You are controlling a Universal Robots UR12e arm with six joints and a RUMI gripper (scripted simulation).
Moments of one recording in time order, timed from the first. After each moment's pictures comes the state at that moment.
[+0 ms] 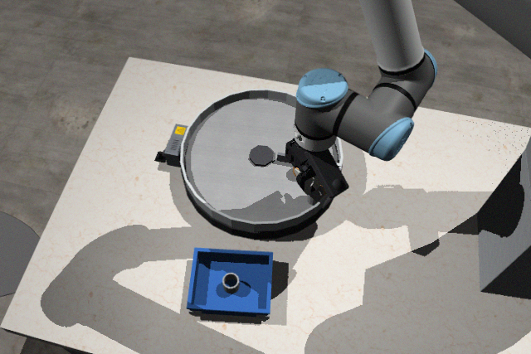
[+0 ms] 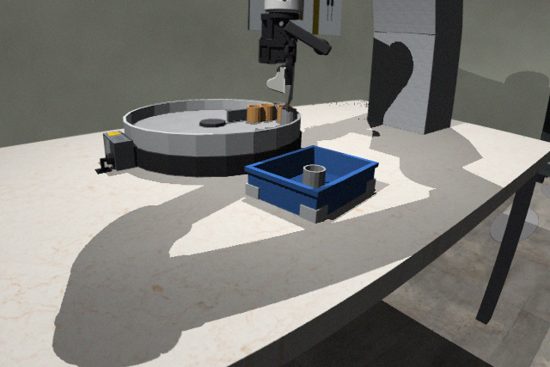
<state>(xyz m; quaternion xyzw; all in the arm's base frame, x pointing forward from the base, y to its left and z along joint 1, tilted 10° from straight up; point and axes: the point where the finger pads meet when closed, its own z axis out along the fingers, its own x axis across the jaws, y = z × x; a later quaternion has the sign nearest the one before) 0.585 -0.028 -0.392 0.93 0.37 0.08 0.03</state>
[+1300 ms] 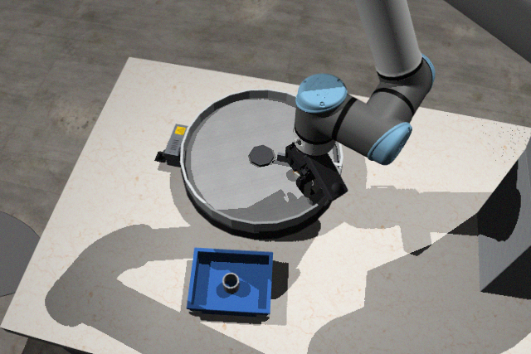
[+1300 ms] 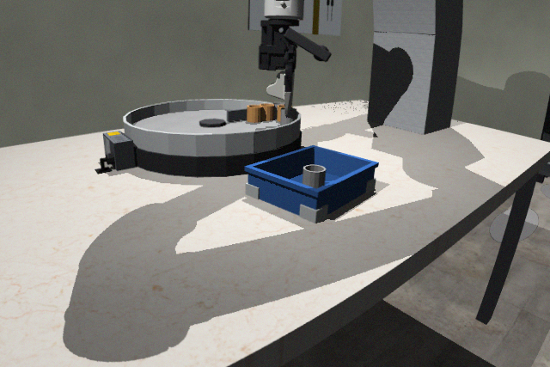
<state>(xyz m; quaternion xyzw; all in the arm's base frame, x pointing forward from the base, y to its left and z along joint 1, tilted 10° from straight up) 0.587 -0.028 -0.407 0.93 0.37 0.08 0.03</state>
